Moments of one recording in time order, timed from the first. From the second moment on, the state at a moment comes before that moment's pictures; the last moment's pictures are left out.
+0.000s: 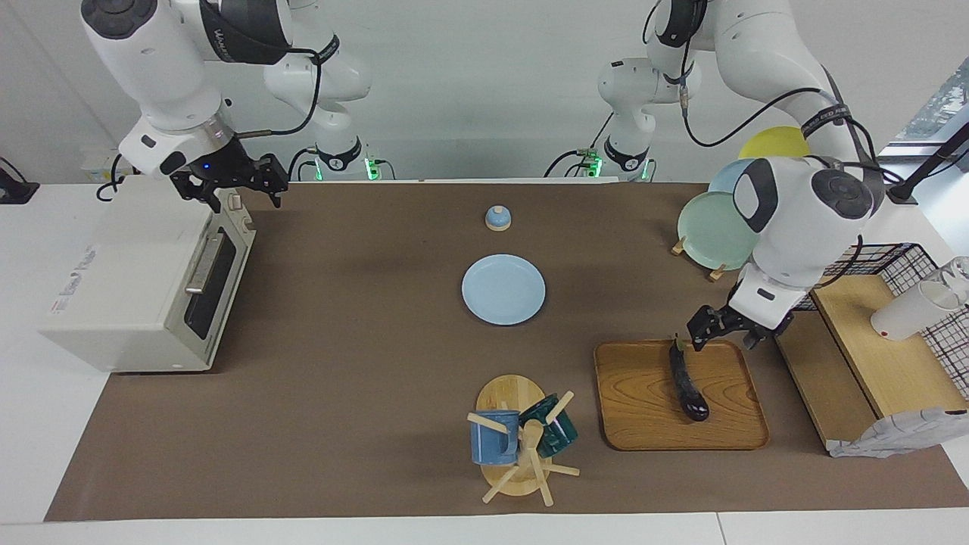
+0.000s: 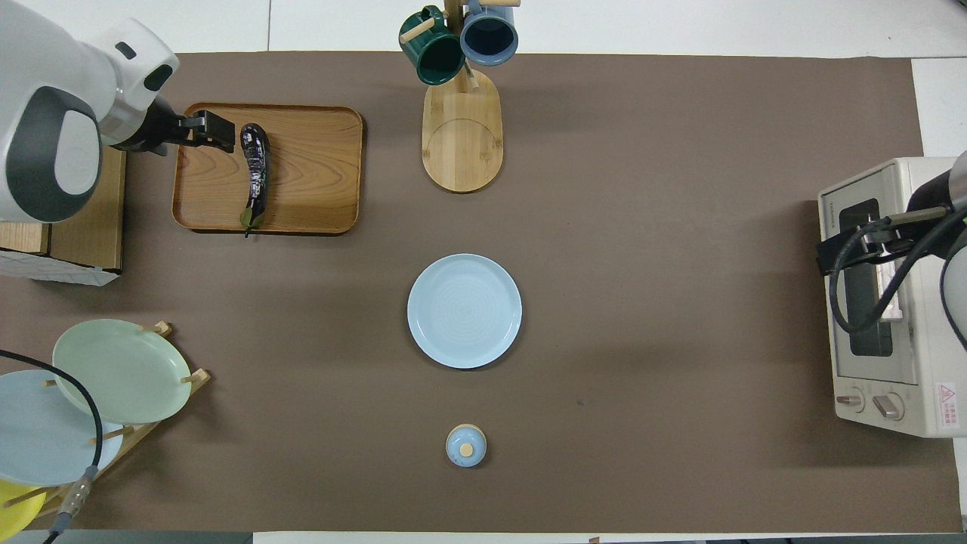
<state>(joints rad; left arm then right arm) -0.04 0.36 -0.10 -1.49 0.02 1.94 -0.08 0.01 0.00 0.02 -1.61 -0.05 1.47 -0.11</state>
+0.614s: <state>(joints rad) -0.04 0.10 -0.10 -1.52 0.02 1.59 -0.08 0.01 0.00 0.02 -1.61 -0.05 1.47 -0.11</state>
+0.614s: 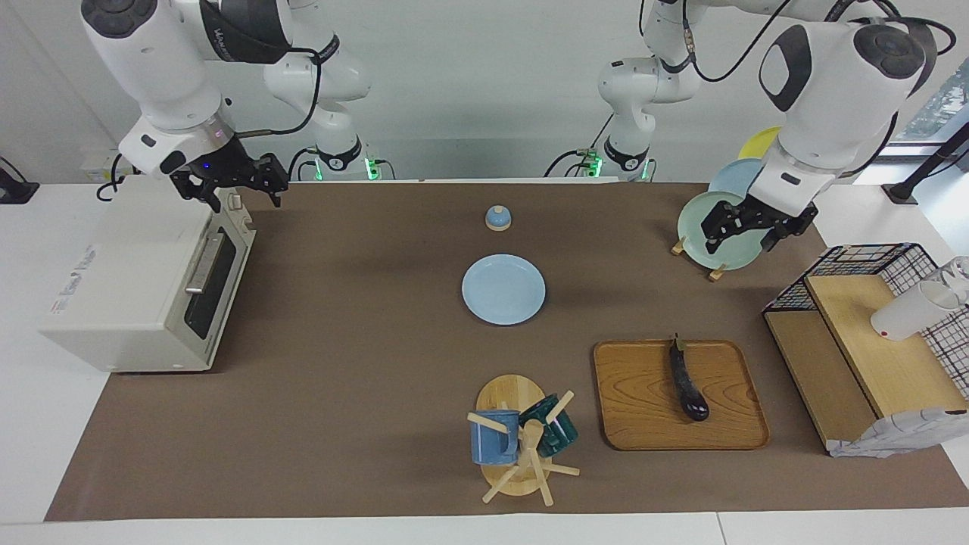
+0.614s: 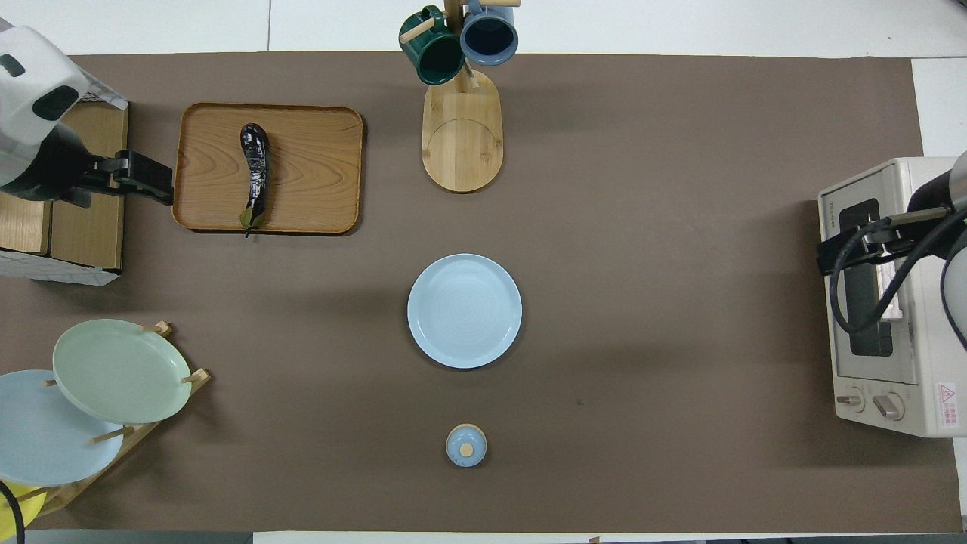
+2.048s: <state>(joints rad) -0.04 -0.04 -0.11 -1.64 -0.04 1.49 -0.14 0.01 0.00 0.02 -1.61 -0.05 1.47 -0.11</state>
